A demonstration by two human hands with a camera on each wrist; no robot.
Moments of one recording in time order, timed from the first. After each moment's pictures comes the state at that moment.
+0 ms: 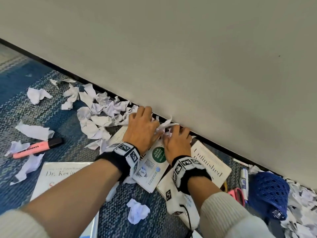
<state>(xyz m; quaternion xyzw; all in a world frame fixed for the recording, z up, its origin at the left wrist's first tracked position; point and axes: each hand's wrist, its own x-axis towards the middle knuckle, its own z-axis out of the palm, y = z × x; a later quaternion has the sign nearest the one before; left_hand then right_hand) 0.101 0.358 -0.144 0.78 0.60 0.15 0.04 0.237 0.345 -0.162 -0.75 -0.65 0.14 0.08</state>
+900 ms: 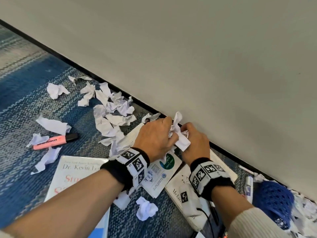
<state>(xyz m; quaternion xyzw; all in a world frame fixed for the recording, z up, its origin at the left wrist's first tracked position) 0.096 0.330 -0.098 0.74 0.60 0.24 0.19 0.244 0.340 -0.113 -0.65 -0.73 0.14 0.17</state>
